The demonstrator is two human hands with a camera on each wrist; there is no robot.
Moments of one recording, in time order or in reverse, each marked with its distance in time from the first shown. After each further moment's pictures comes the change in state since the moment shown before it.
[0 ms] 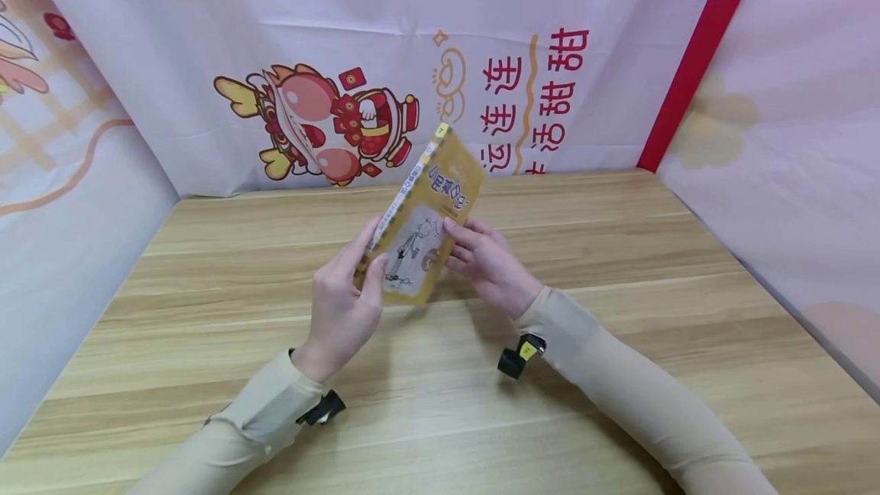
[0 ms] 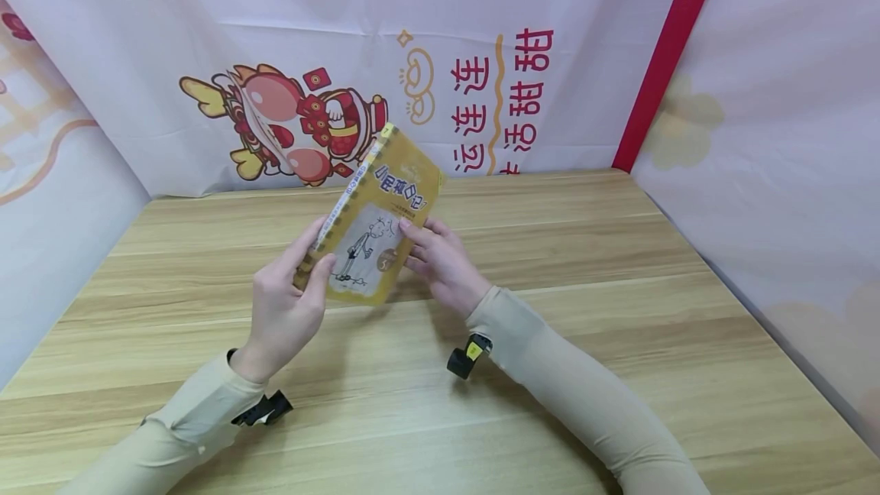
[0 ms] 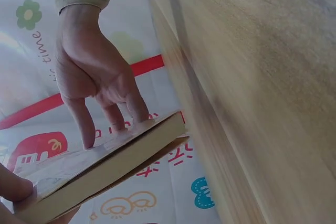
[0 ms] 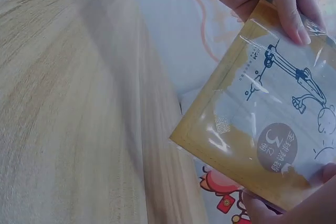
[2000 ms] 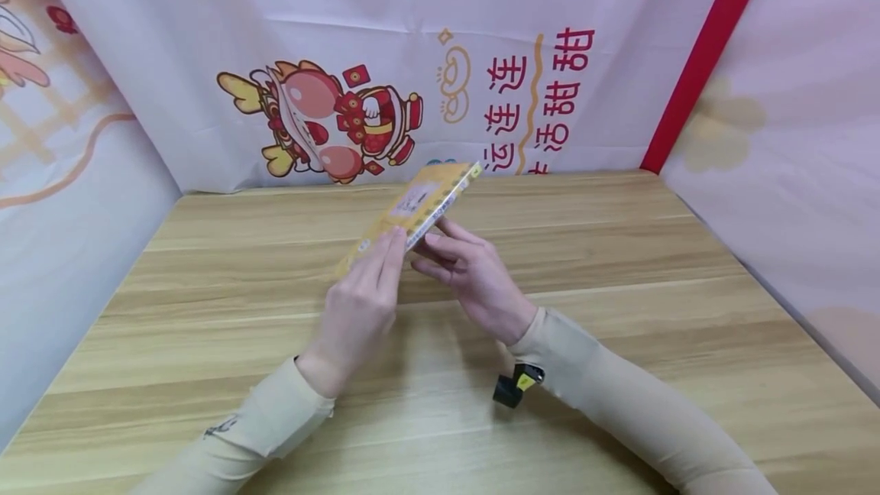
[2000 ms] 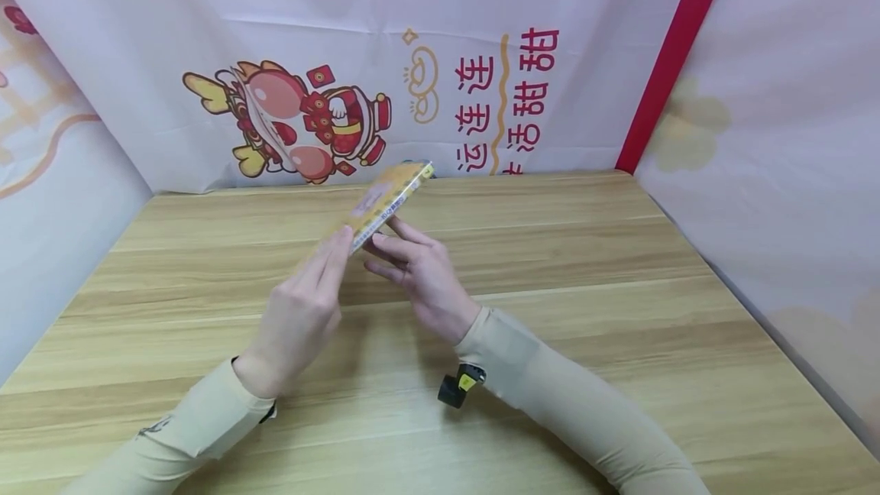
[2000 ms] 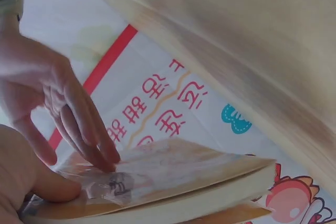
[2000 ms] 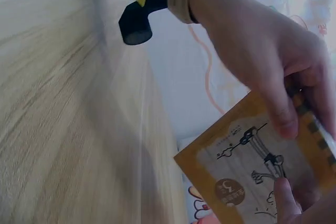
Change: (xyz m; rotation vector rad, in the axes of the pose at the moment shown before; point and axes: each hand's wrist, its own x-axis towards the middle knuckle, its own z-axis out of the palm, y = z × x) left_hand -0.009 0.006 0.000 0.728 -0.295 0.314; right_hand -0.034 0.011 0.030 -0.064 -0.187 -0.126
